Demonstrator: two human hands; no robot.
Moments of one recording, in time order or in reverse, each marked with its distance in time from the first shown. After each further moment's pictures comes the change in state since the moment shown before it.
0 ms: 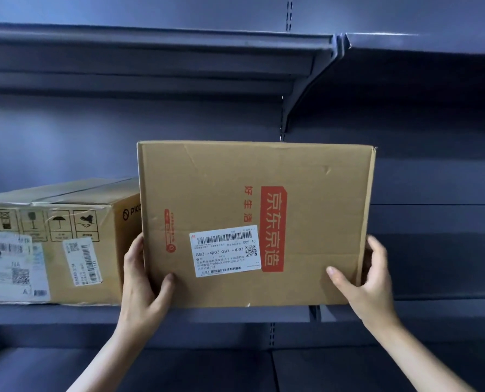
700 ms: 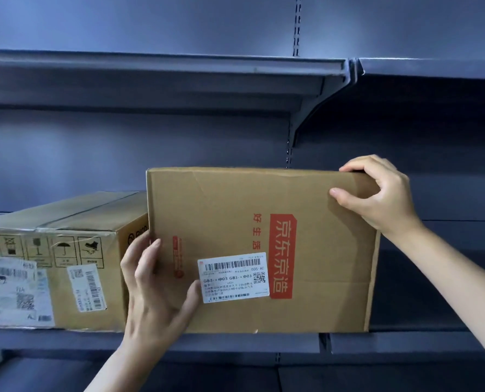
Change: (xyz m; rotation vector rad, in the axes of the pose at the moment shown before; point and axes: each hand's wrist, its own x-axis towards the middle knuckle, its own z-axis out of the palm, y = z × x) left_hand 0.031 0.044 0.001 0.249 0.094 0.350; right_hand 0.139 -0.114 0.006 -0.359 -0.059 -0.513
